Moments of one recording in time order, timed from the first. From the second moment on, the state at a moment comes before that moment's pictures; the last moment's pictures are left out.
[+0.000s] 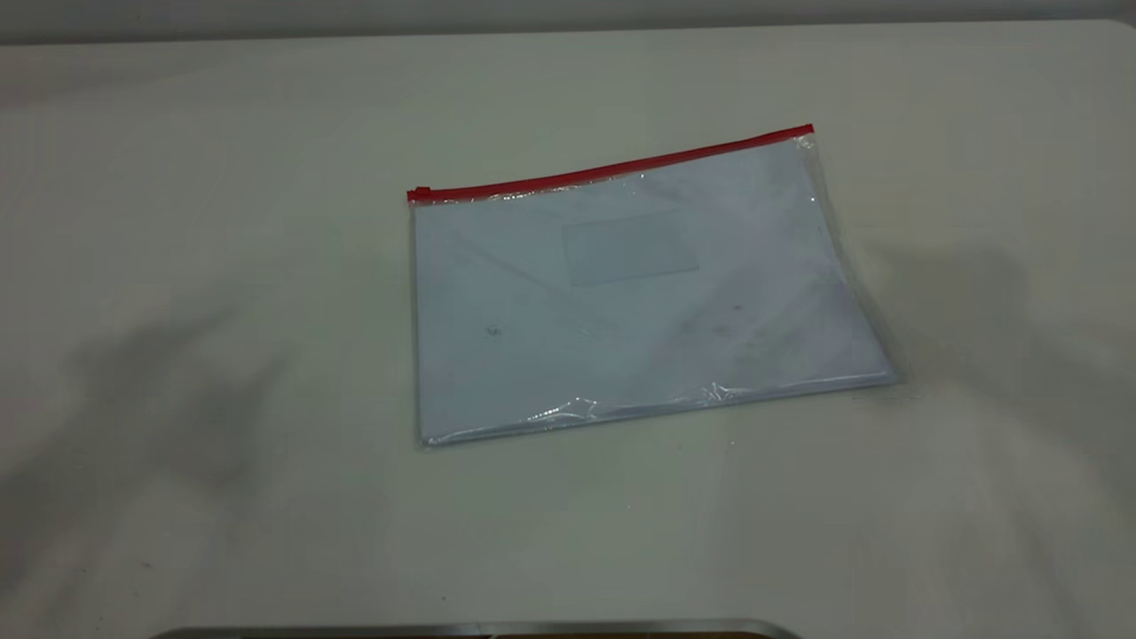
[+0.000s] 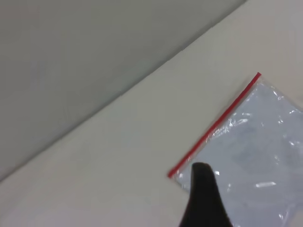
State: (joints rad) left arm -0.12 1.16 -1.26 -0.48 0.77 0.72; right arm 0.08 1.36 -1.51 0.59 1.00 -0.72
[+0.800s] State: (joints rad) left arm -0.12 0.65 -1.25 -0.40 1.17 0.57; right arm 0.08 0.69 -1.16 0.62 1.24 -0.59
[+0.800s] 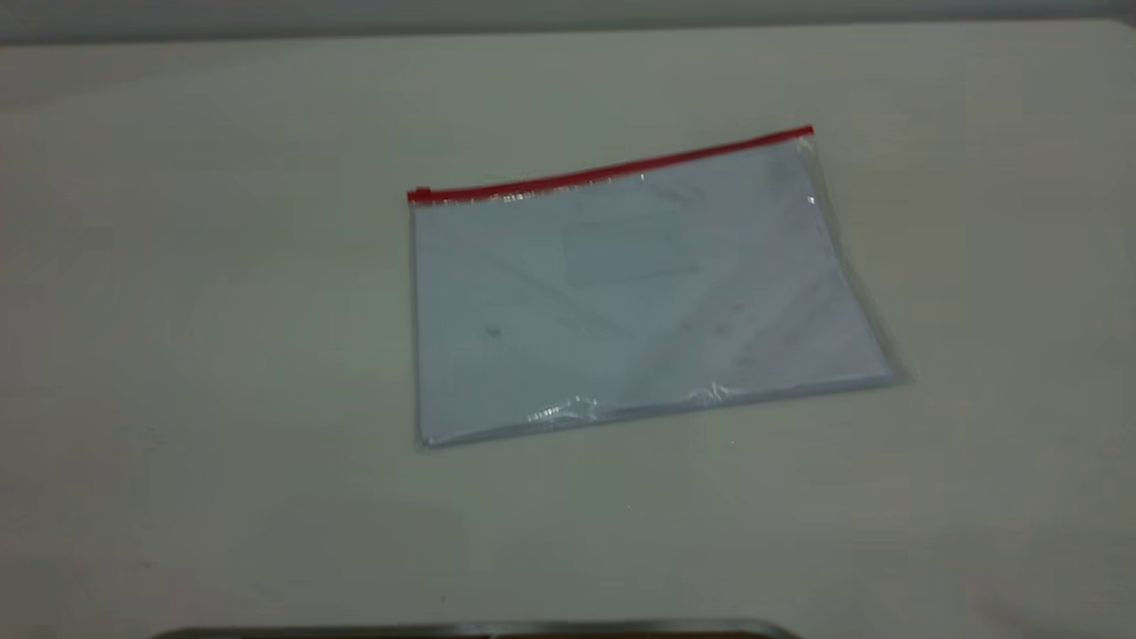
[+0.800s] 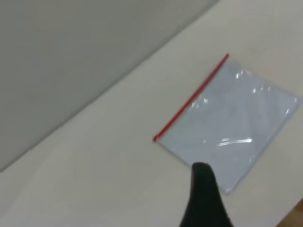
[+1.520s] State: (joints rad) left arm -0.12 0.37 -0.84 -0.09 1.17 0.14; right arm 0.08 0.03 -0.62 0.33 1.18 -0.44
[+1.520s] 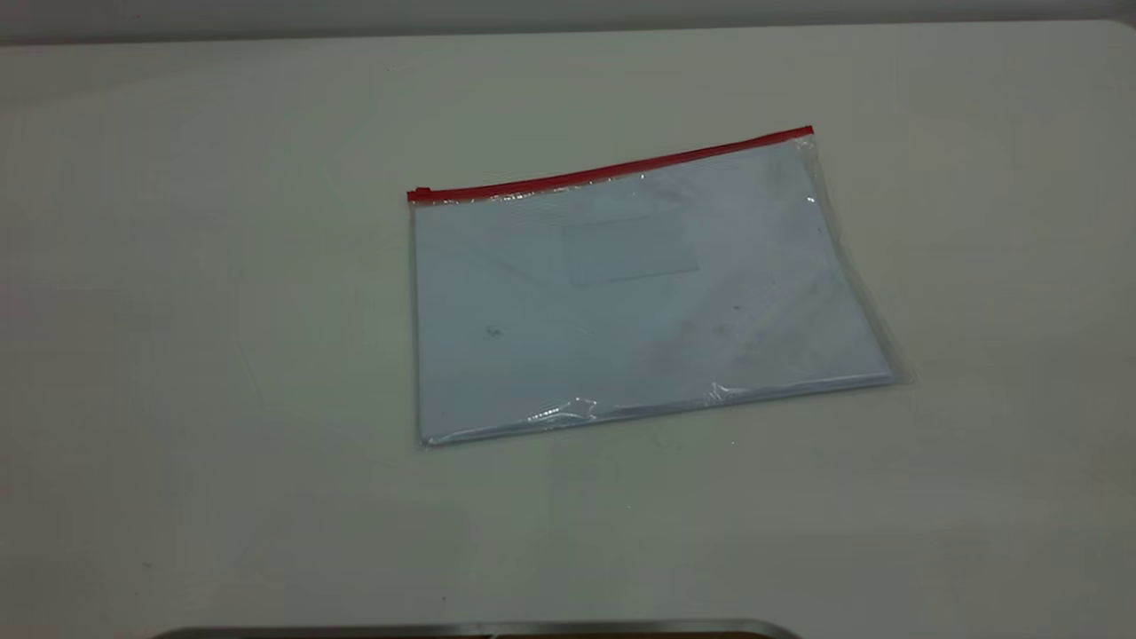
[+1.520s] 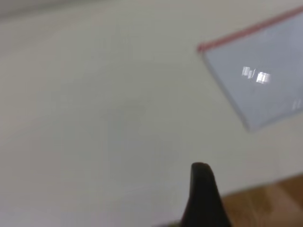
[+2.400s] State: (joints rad) left arm -0.12 0.37 -0.49 -0.10 1.12 0.19; right arm 0.08 -0.02 -0.48 0.16 1.14 -0.28
